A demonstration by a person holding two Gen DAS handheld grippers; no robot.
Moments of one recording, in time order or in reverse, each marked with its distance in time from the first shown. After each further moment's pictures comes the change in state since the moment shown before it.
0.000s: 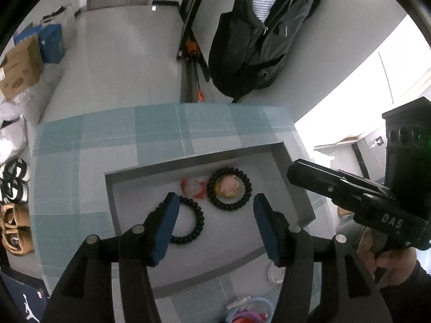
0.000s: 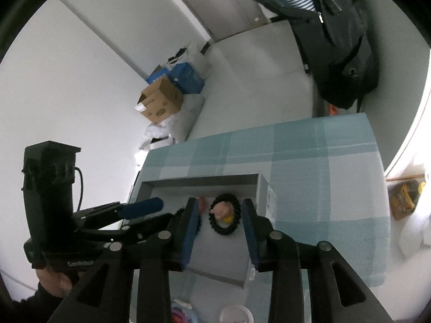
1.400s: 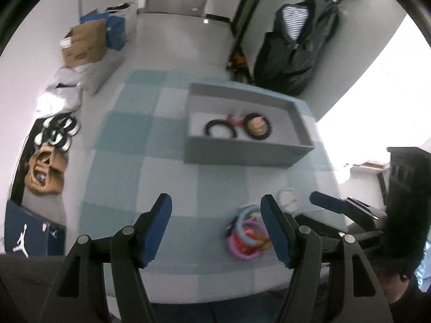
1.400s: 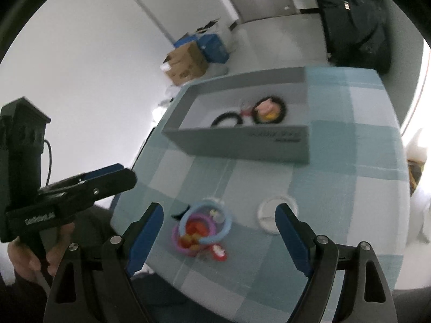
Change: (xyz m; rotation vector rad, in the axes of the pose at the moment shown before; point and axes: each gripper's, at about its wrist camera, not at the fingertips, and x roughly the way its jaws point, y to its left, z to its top) left arm -0.063 -0.007 -0.110 -0.182 -0.109 0.200; right arm -0.022 0.048 -0.118 -0.175 0.116 0.033
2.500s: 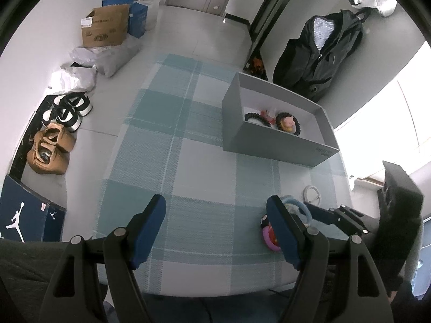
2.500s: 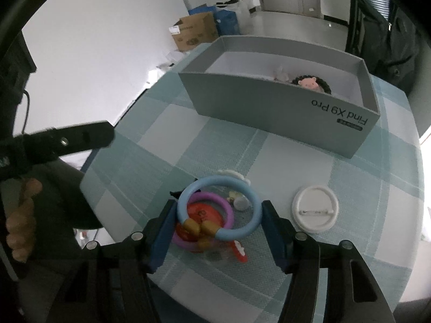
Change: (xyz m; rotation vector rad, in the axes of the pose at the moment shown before) left arm 0.001 0.050 -0.015 -0.092 0.000 -0.009; right arm 0.053 0.040 -0.012 -0.194 0.103 -0.126
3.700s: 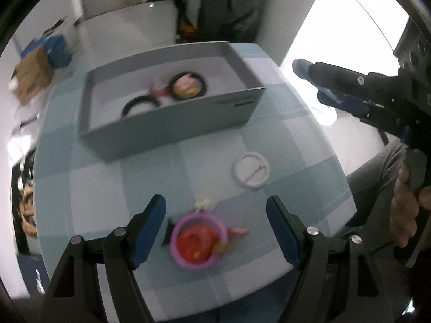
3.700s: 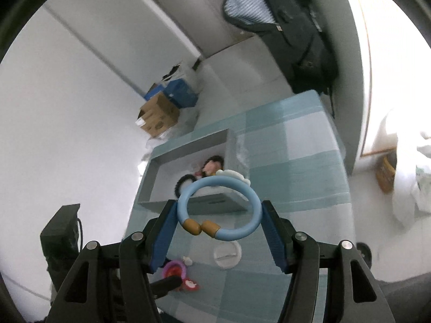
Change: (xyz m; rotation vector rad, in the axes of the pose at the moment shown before) left arm 0.045 -0.120 -0.009 0.440 0.172 -0.041; right arm -0.099 -0.129 0.006 0.476 -0.293 0.087
